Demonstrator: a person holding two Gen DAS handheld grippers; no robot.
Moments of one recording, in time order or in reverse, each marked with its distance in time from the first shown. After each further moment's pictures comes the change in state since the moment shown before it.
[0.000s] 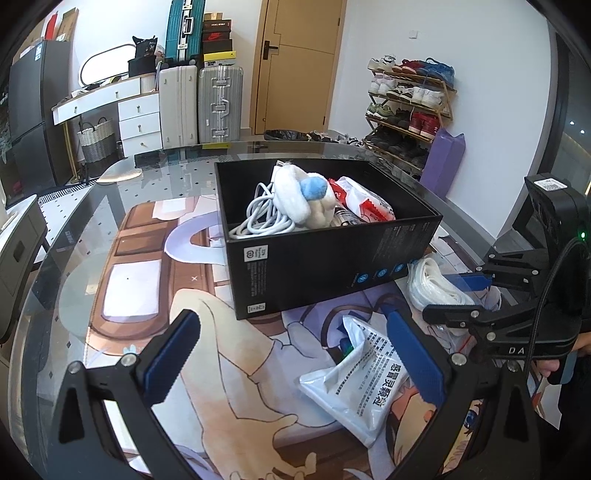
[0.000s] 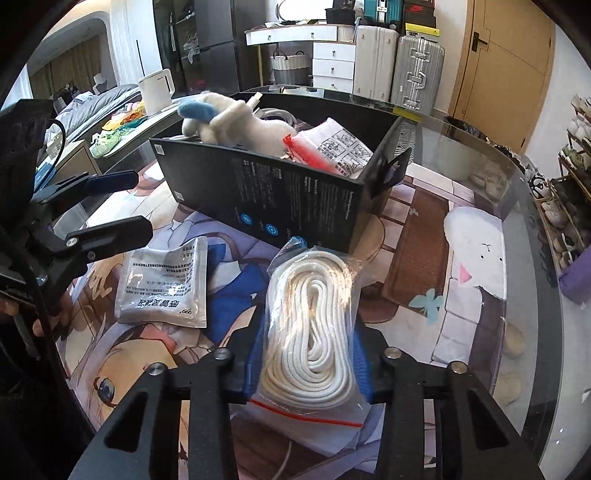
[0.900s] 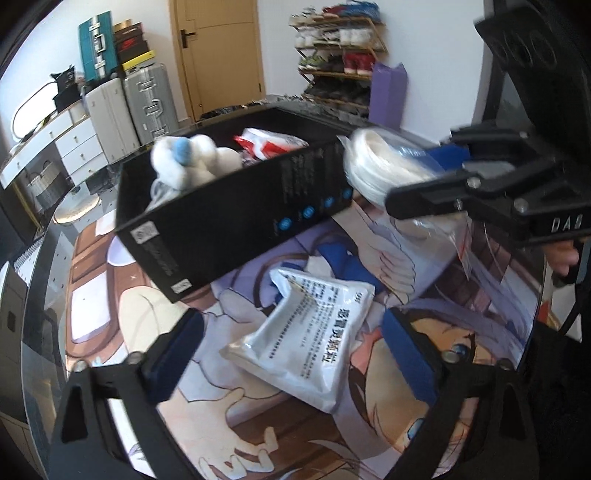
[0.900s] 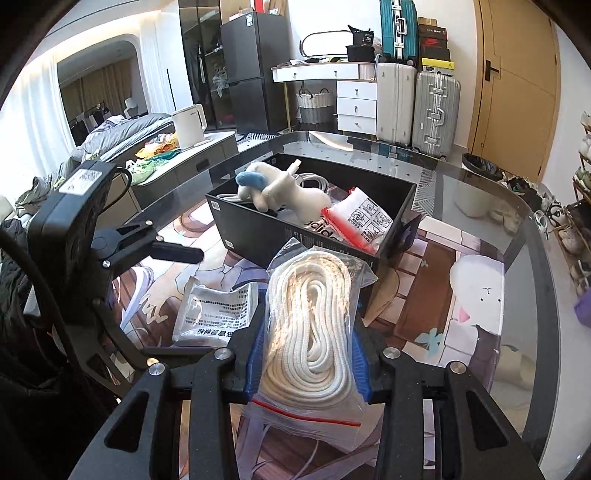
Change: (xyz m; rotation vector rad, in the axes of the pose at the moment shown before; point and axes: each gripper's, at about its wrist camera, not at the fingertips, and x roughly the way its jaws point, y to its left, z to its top) left arm 0.008 -0.055 -0.013 0.310 0.159 -0.079; right arm -0.055 0.012 0.006 -0.034 -0.155 0.105
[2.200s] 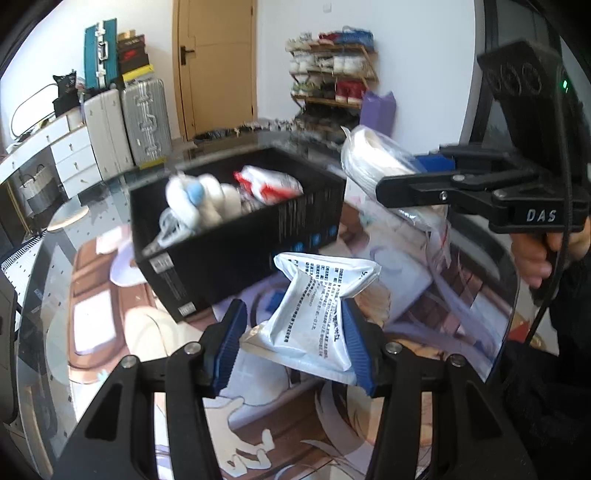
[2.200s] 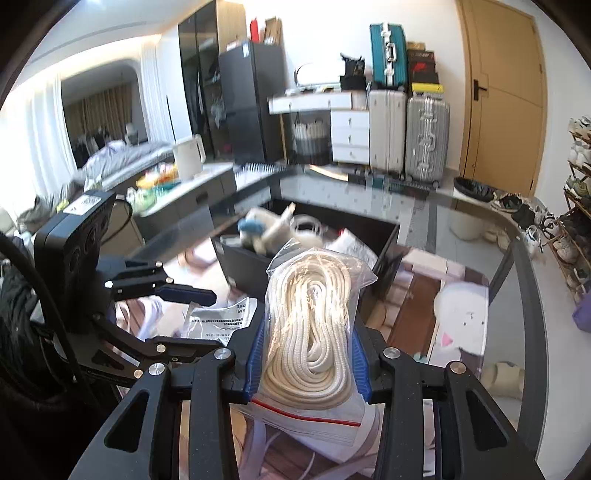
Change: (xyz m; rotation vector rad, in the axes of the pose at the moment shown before) left arm -0.044 0.018 0.001 -0.042 -0.129 -0.082; right arm -0.031 -0.006 0.006 0.028 -0.149 -0.009
